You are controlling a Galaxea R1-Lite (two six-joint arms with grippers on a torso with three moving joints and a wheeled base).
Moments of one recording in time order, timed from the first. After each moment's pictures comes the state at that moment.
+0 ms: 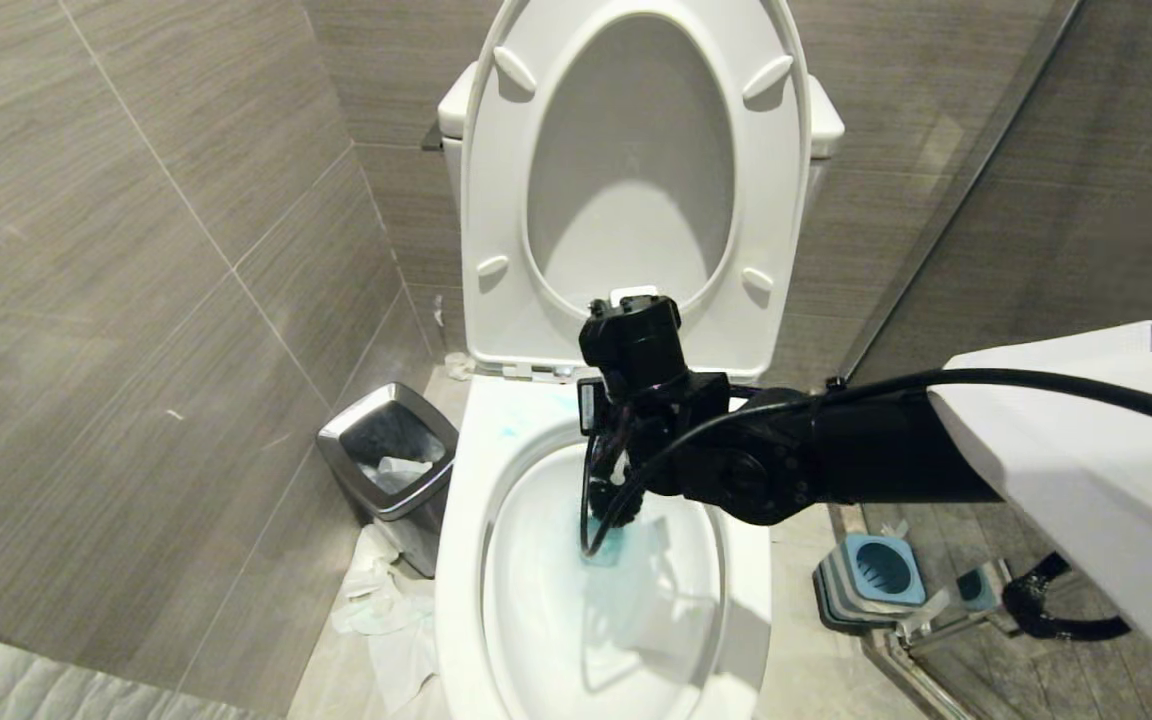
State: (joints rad) left arm 0.00 0.00 0.00 -0.01 0.01 -0.01; right arm 0.78 2.25 -1.65 -0.22 -0.66 0.23
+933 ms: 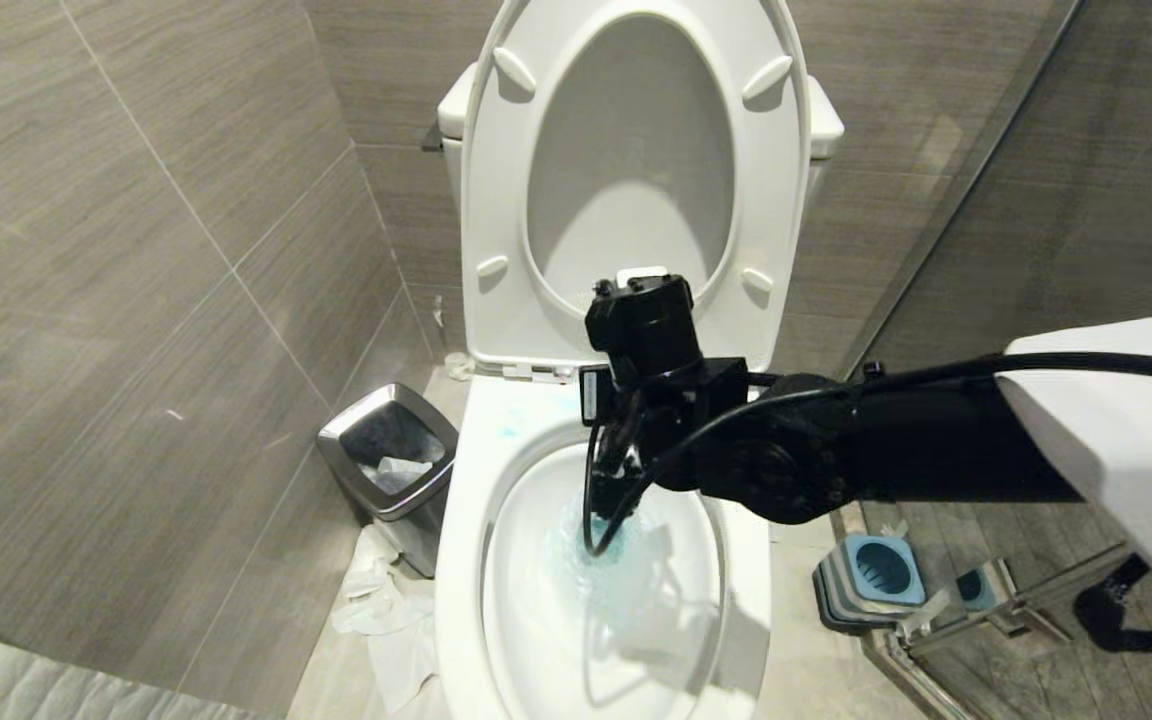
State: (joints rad) left arm 0.00 0.00 0.00 -0.01 0.01 -0.01; right arm 0.80 2.17 -1.62 -0.20 -0.67 0.23
